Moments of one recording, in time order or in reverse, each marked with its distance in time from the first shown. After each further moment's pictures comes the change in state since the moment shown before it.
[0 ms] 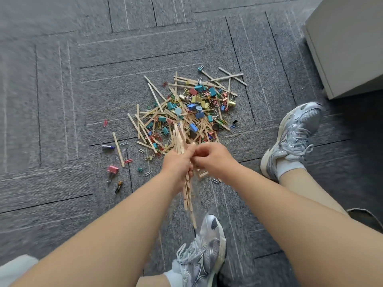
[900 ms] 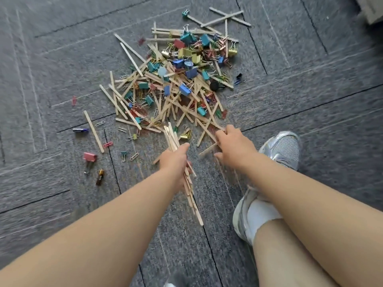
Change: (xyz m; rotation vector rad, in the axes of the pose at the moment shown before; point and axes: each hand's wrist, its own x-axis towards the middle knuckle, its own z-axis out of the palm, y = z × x) left_hand 0.102 -0.113 -0.017 0.233 0.225 -0.018; right_hand 0.055 0.159 0.008 -0.939 0.158 -0.021
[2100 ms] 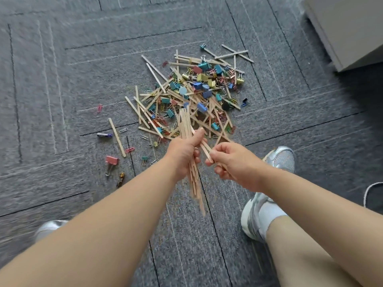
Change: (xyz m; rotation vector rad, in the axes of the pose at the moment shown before) left_hand -0.036 0.058 -0.066 -0.228 -0.472 0.146; right_hand -0.070 -0.100 -0.070 1.324 -0.222 0.190
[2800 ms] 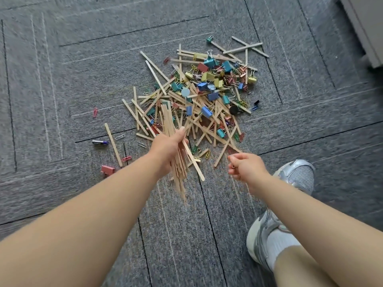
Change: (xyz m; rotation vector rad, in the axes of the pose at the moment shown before) left_hand 0.067 0.024 -0.028 0.217 0.231 -0.070; right_hand 0.089 0.045 -0.053 0.071 0.415 0.232
